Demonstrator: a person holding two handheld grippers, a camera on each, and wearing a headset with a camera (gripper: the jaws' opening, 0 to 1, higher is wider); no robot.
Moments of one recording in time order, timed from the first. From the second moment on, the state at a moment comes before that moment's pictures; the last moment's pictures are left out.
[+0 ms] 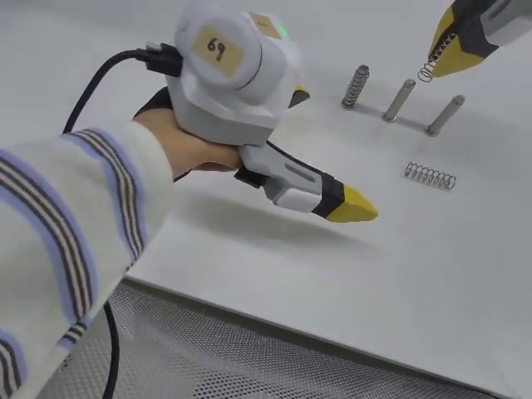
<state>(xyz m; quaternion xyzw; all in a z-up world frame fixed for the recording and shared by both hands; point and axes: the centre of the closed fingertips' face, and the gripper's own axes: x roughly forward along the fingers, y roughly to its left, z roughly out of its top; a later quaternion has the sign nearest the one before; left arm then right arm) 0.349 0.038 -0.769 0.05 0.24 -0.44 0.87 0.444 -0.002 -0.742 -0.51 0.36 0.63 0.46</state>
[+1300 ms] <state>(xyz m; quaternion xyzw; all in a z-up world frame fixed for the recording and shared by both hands) 0.355 0.044 -0.771 0.06 0.24 -0.42 0.87 0.437 0.008 -0.783 -0.55 0.37 0.62 0.41</state>
